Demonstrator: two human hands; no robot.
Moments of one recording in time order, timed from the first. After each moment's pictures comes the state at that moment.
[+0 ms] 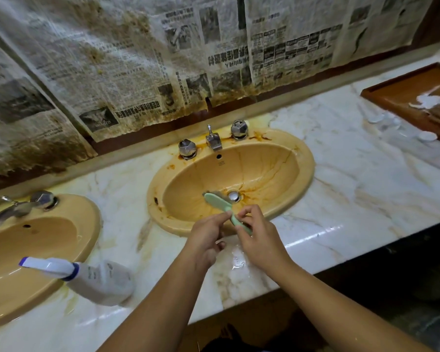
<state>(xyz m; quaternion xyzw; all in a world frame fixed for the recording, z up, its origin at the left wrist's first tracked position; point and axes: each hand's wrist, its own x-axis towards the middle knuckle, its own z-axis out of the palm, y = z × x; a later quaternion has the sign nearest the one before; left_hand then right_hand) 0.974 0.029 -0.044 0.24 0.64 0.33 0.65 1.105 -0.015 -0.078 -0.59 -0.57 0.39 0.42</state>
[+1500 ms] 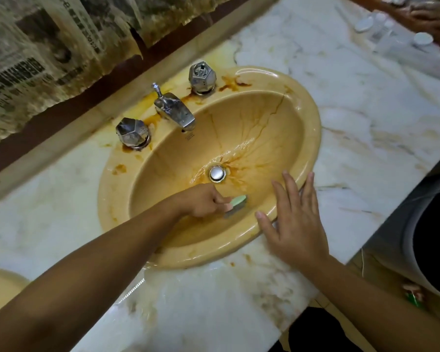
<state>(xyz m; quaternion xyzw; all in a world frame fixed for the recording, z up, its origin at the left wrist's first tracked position) 0.933 0.245 -0.177 0.80 0.30 -0.27 0.44 1.086 0.025 -0.148 -0.83 -0.53 0.06 0.14</state>
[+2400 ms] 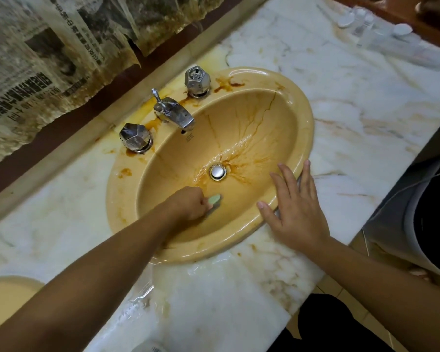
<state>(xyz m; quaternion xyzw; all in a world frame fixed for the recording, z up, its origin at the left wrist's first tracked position) 0.905 0.242 -0.154 0.84 0.36 -0.32 0.23 1.087 0.025 -0.144 -0.83 -0.53 0.09 0.13</state>
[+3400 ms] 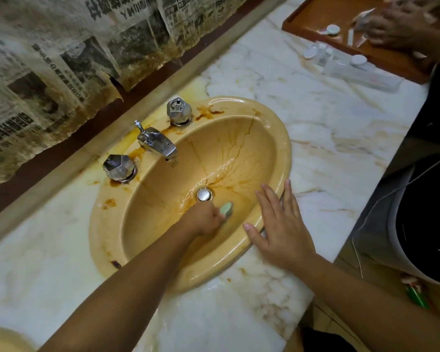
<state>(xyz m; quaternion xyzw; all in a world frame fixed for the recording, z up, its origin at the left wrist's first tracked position) 0.962 0.227 -0.178 0.84 0.37 -0.24 0.33 1.088 0.026 -0.143 -0.84 -0.53 0.08 0.13</state>
